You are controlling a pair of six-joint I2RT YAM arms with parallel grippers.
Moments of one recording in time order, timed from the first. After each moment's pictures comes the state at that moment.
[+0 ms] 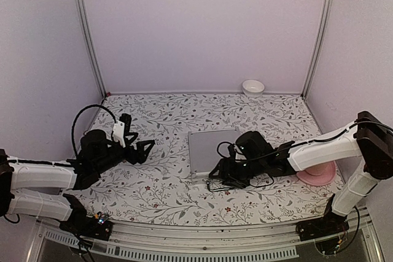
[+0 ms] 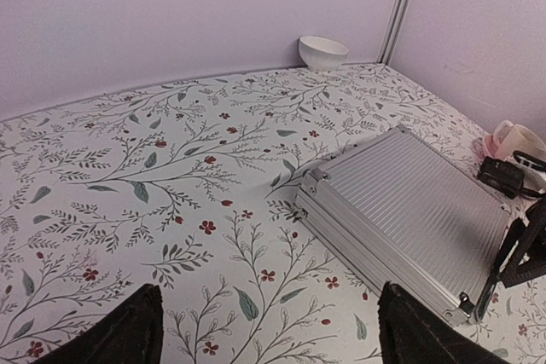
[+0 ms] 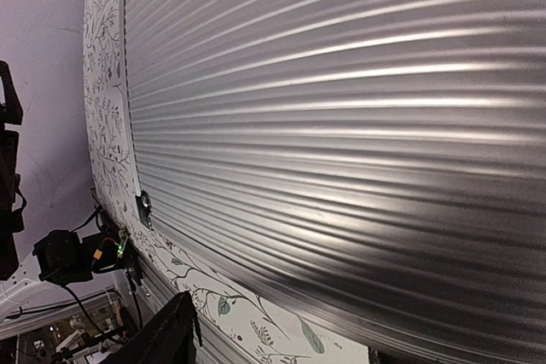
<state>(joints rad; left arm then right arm) -0.61 1.09 0.26 0.61 -0.01 -0.17 0.97 1.62 0.77 0.05 -0.25 1.13</state>
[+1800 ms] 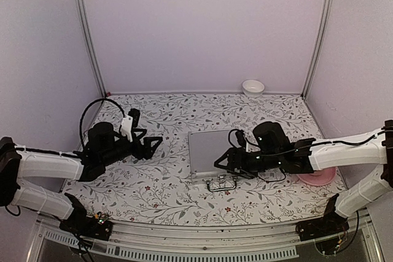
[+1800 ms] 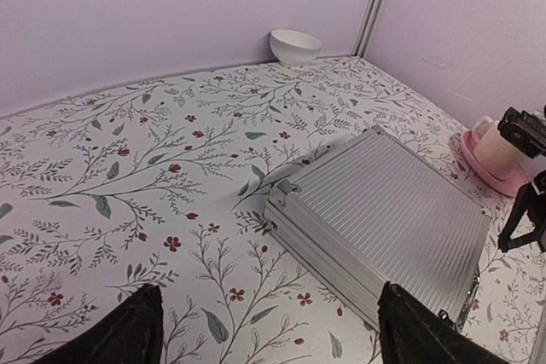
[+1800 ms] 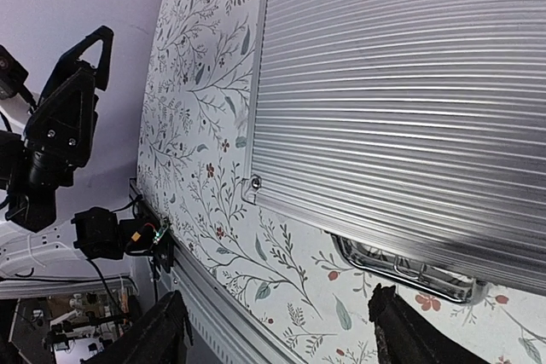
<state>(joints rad) -0.61 1.21 0.35 0.62 0.08 -0.18 0.95 1.43 0.73 0.06 -0.25 1.02</state>
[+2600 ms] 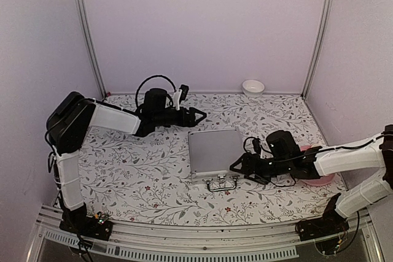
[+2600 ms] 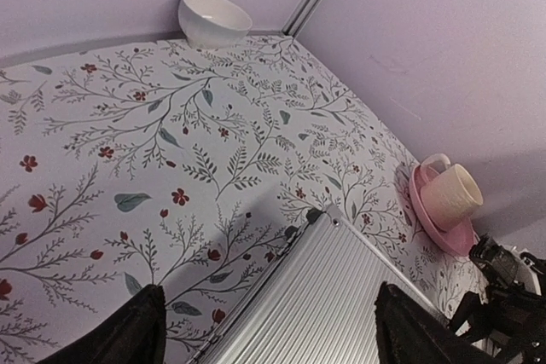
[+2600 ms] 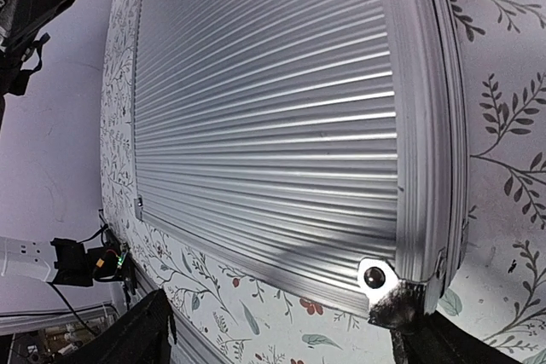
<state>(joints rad) -0.61 2.01 1.19 0.50 0.40 -0.40 0.81 1.35 0.52 0.12 -0.24 1.01</state>
